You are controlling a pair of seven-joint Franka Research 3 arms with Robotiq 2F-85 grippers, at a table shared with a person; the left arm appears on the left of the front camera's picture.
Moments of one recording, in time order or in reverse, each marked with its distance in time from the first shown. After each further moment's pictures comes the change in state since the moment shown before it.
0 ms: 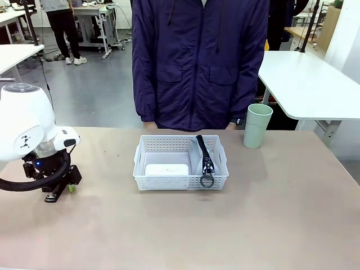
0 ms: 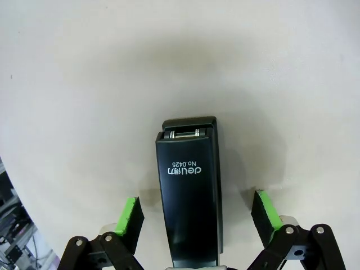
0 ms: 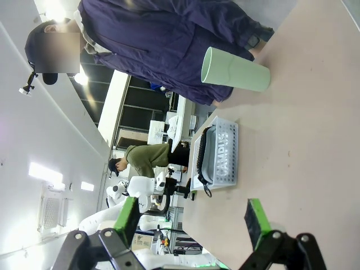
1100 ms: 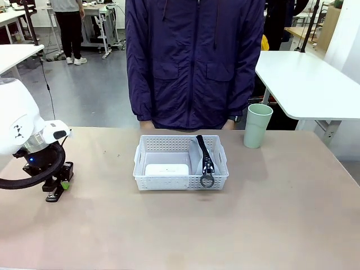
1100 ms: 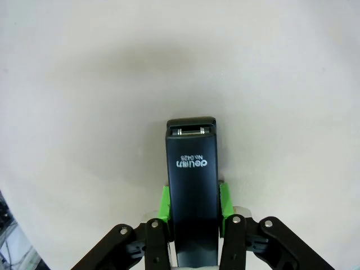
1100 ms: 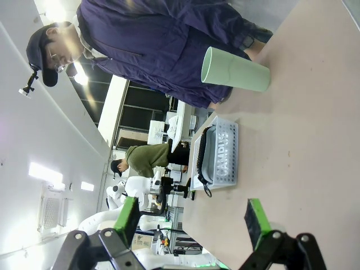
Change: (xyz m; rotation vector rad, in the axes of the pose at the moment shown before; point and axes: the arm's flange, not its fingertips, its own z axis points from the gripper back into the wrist) left arm 0.000 0.020 0.012 -0.139 -0.028 0.068; right arm 0.000 0.000 0.000 0.000 0.000 0.000
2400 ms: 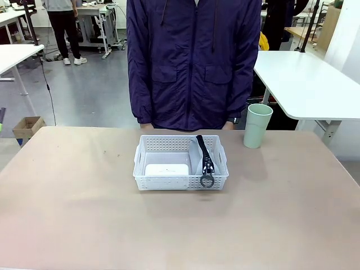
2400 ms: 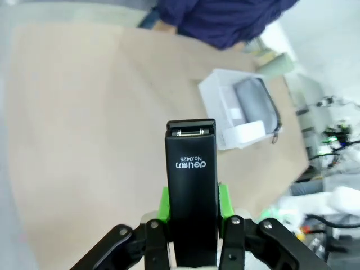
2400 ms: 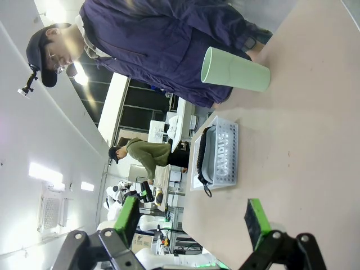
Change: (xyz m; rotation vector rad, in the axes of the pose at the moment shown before) left arm -0.115 0.167 0.169 -0.744 -0.537 -0.014; right arm 0.000 0.000 0.000 0.000 0.000 0.000
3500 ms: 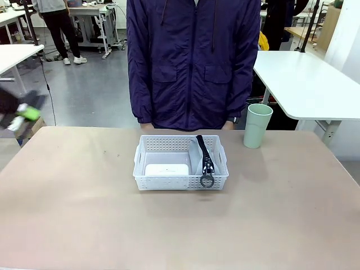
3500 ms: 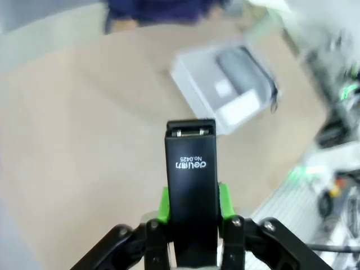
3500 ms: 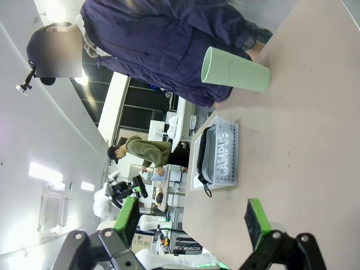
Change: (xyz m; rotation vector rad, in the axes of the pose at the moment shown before) left arm 0.063 -0.131 -0.078 0.095 0.243 -0.349; right arm 0.000 0.000 0.000 0.000 0.000 0.000
